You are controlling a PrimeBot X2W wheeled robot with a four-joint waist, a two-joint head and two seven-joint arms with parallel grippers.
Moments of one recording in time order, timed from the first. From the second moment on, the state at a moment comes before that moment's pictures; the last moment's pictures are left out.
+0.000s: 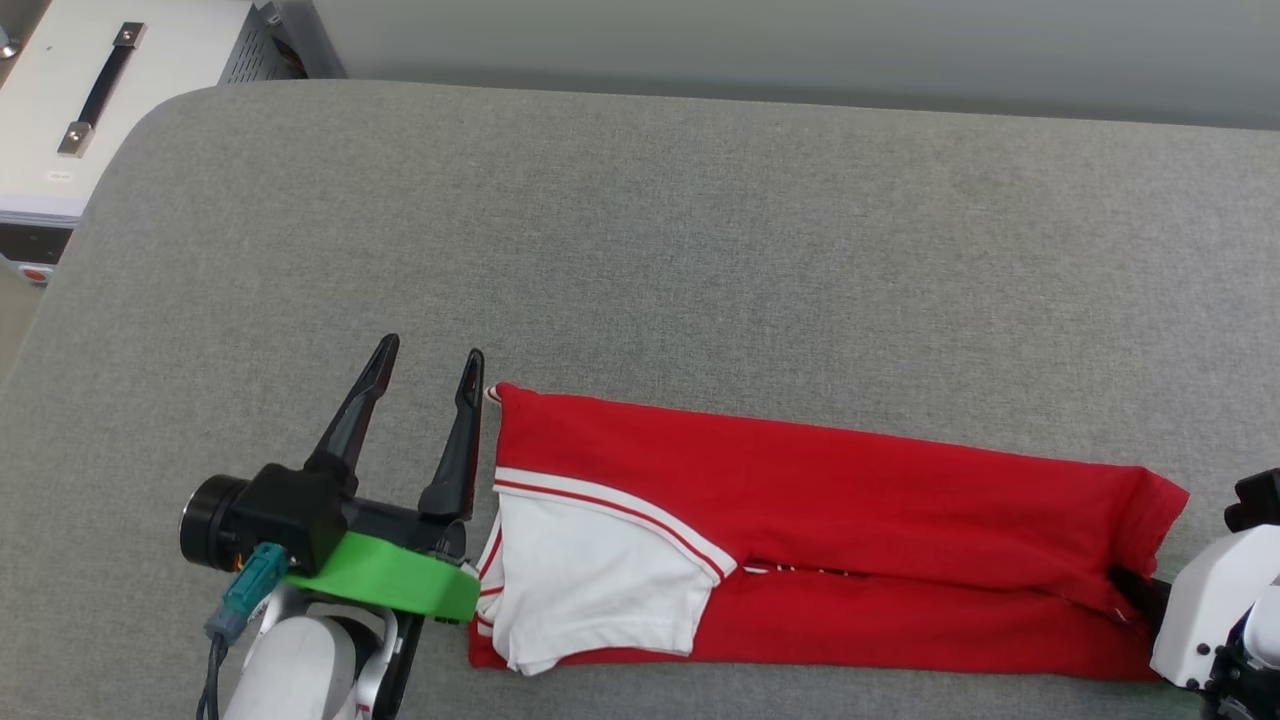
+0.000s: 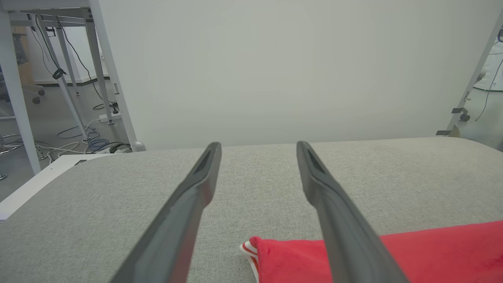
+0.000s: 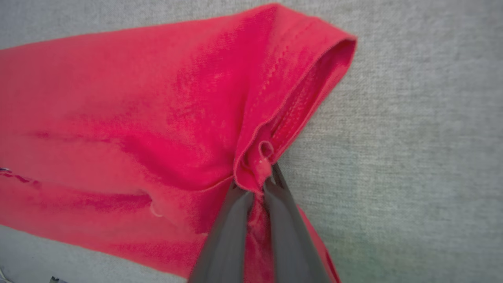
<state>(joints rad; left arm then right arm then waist) -0.12 0.18 -0.15 -0.01 -0.22 -0.13 -0.26 -0.06 -0.36 -0.08 0.20 0.60 0.13 0.70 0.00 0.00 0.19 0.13</state>
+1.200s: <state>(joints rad) -0.06 0.19 -0.13 -0.01 -0.23 -0.13 -0.26 0.06 -0.39 -0.13 0.05 0.53 0.13 0.61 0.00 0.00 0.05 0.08</state>
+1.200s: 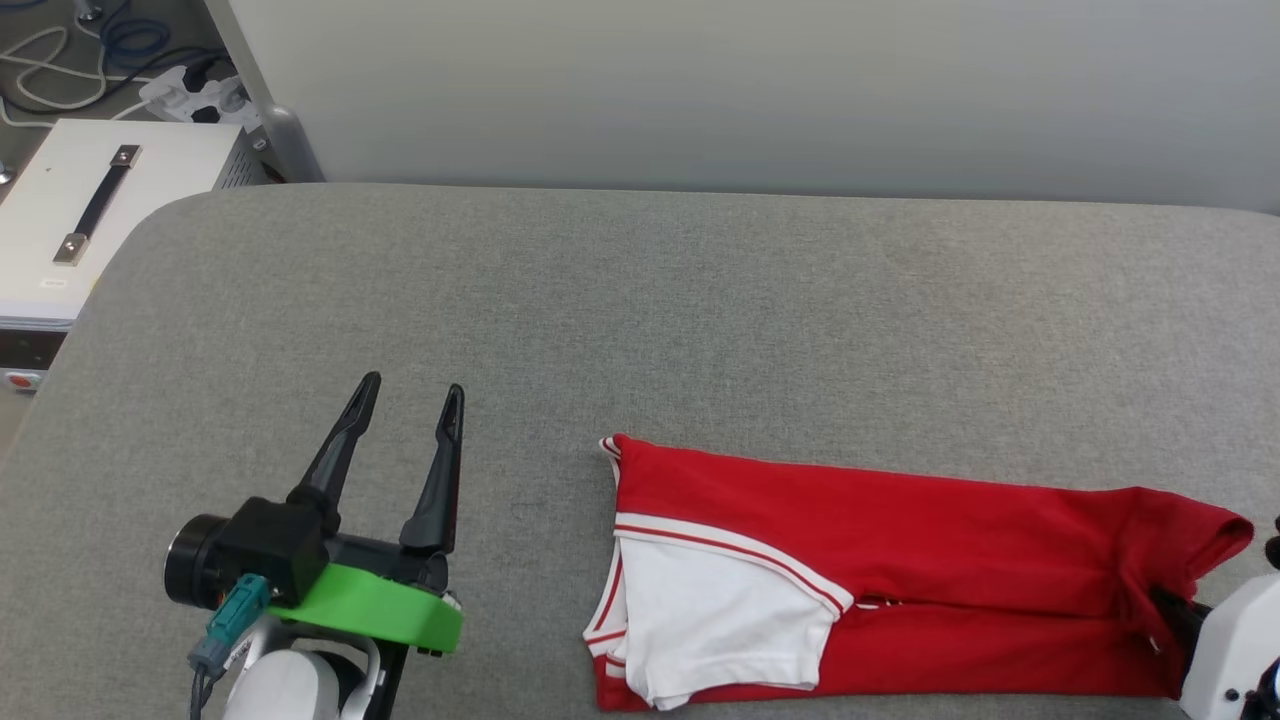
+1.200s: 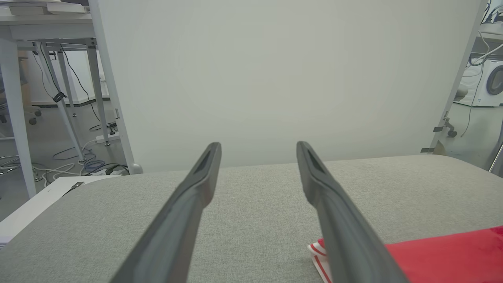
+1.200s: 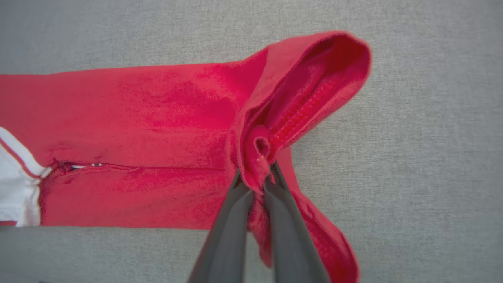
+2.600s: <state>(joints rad) -0.06 0.17 -0.12 0.01 -0.25 -0.13 -0.26 -0.13 -0.05 0.32 0.22 0.69 0.13 0.39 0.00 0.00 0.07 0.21</state>
